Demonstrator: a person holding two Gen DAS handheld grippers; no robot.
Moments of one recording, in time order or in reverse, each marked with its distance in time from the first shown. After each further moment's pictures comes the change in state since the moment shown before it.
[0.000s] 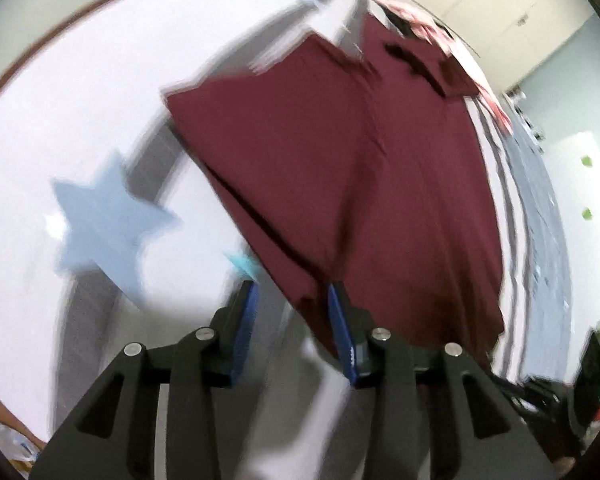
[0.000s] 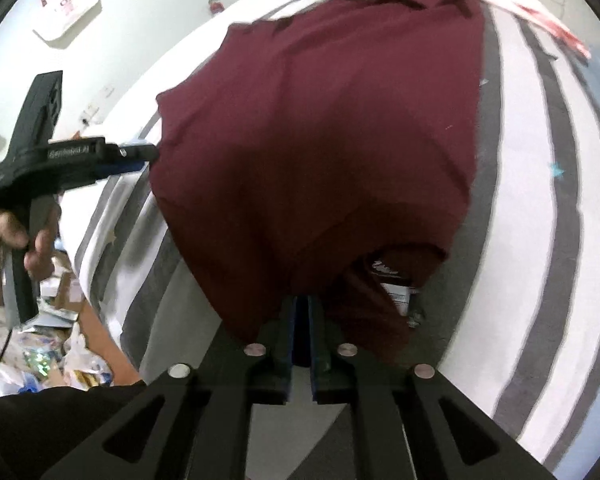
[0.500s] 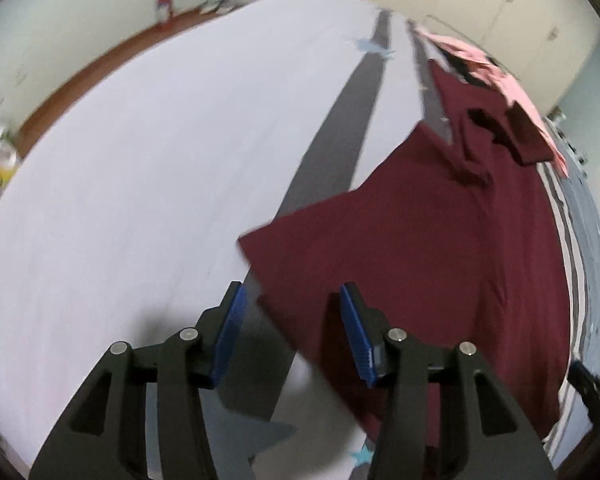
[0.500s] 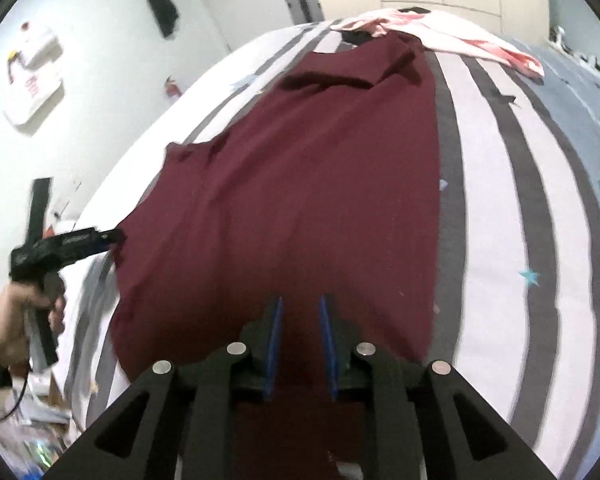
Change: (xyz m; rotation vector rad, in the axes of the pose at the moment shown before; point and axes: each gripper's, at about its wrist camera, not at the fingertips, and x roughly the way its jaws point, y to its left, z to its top) left arm 0.055 0.024 0.099 0.055 -0.112 0.144; right arm 0.003 -0.032 0.074 0.173 -0.264 -0.063
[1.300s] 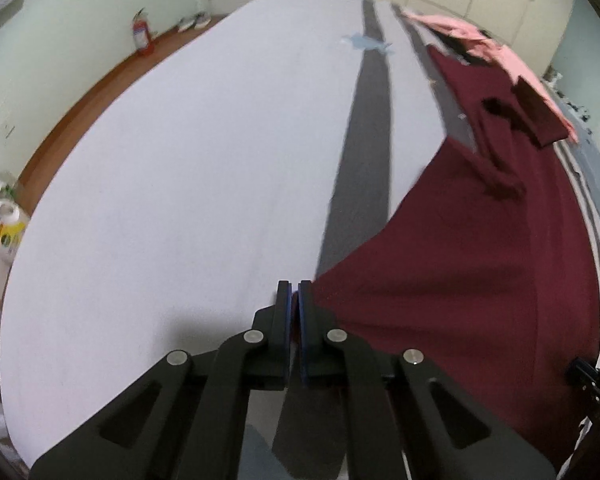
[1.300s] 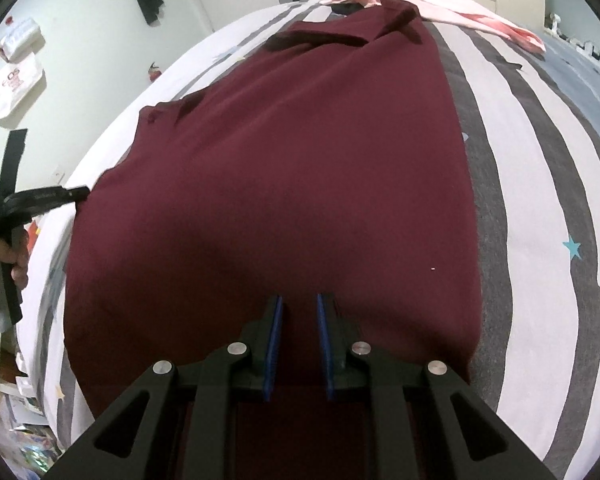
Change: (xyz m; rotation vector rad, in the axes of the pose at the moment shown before) left arm 0.023 0.017 0.037 0.107 0.025 0.100; right arm 0.038 0.000 -0.026 0.015 0.048 -0.043
